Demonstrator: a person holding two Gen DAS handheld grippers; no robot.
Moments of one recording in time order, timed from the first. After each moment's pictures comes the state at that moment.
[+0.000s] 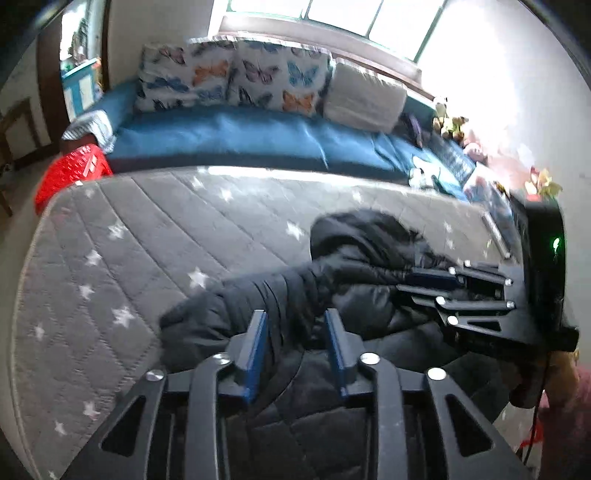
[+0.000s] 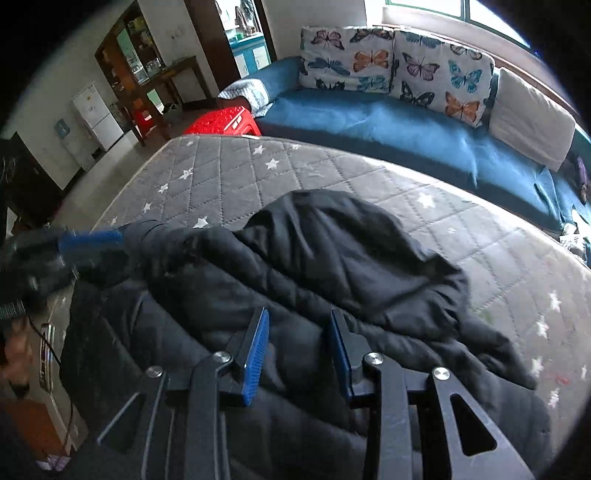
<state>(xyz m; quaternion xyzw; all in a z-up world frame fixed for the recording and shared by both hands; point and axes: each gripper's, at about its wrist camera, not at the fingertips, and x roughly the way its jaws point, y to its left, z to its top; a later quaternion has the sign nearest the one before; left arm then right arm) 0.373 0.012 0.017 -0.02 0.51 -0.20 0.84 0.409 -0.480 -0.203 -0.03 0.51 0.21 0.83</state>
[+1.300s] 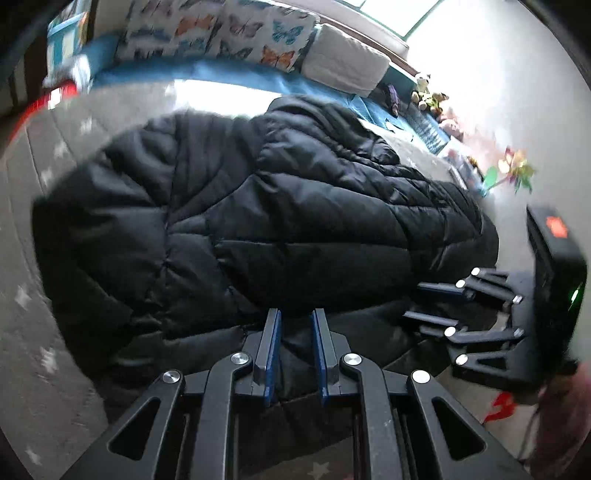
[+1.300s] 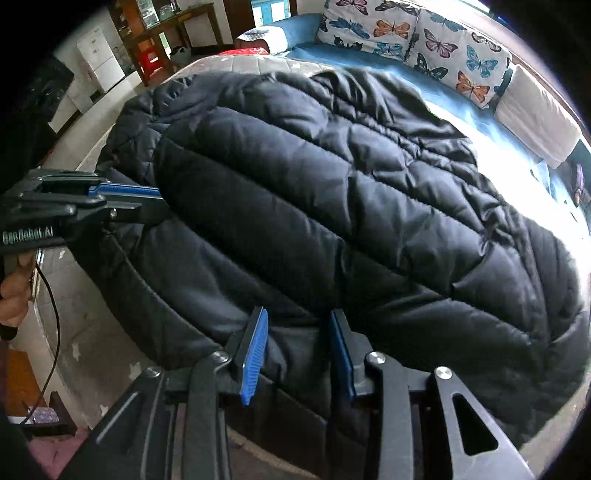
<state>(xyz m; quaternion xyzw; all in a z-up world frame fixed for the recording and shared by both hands) 0.268 0.016 -0.022 -0.08 0.57 -0.26 0.78 0.293 -0.475 -0.222 -0.12 0.57 0.21 0.79</state>
